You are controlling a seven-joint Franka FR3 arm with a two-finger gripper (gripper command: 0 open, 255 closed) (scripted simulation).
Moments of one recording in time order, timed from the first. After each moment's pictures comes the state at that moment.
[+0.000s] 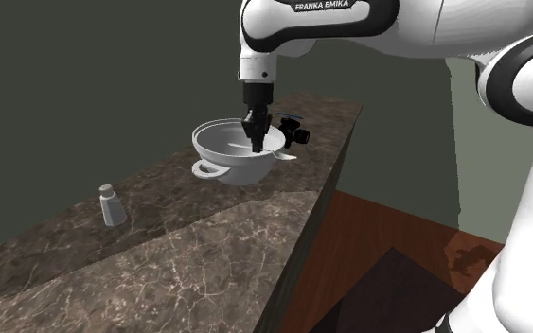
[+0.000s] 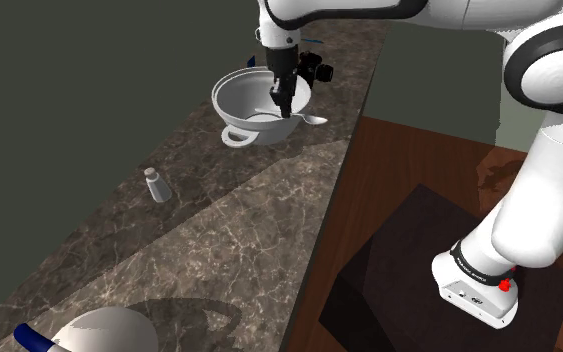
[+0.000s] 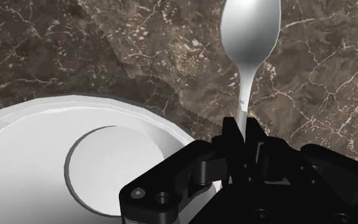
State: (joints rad) arm 0.01 0.25 0.25 -1.47 0.06 1.55 -0.19
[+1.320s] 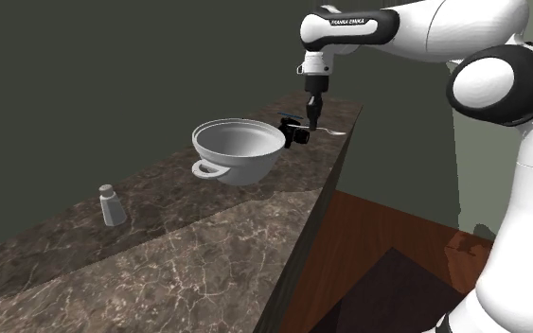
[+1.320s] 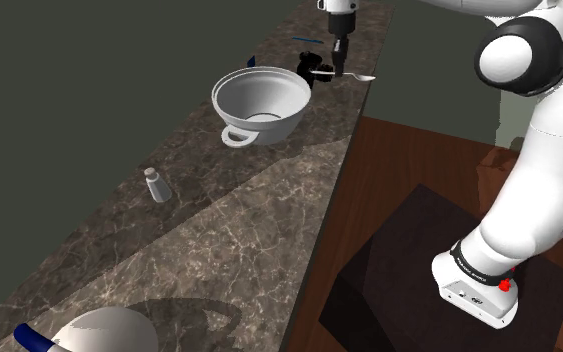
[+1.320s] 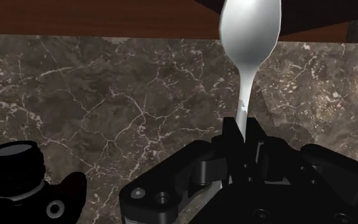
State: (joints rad) arm -0.26 0.36 0.08 -1.31 0.01 1.46 -0.62
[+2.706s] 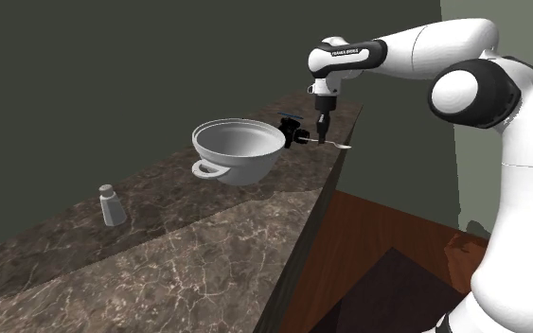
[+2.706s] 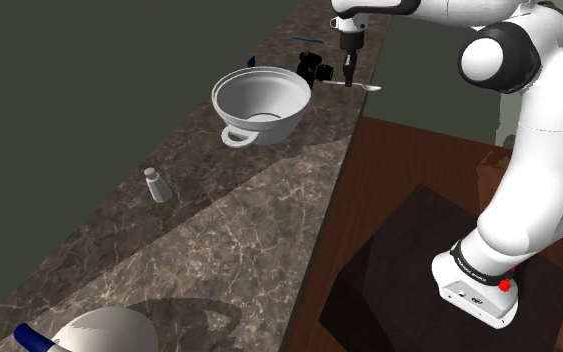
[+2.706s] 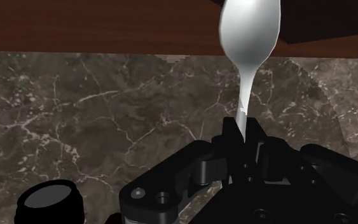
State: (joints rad) arm -0.34 0.46 0.04 -1.33 0.00 1.59 -0.74
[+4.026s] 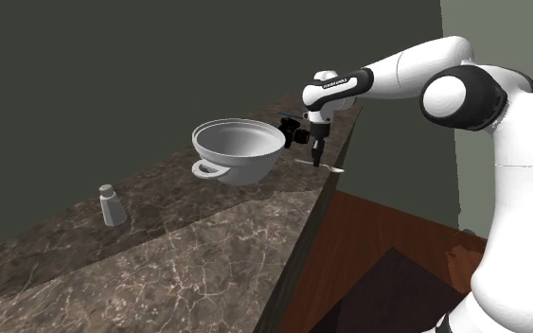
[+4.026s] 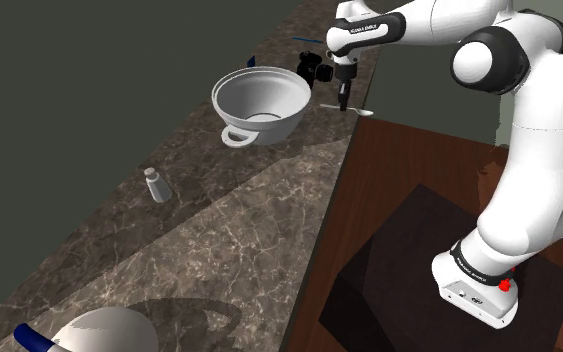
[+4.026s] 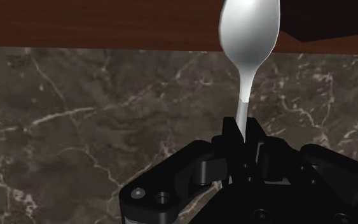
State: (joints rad) arm -0.34 0.51 0.04 -1.52 -0.01 1.82 -0.75
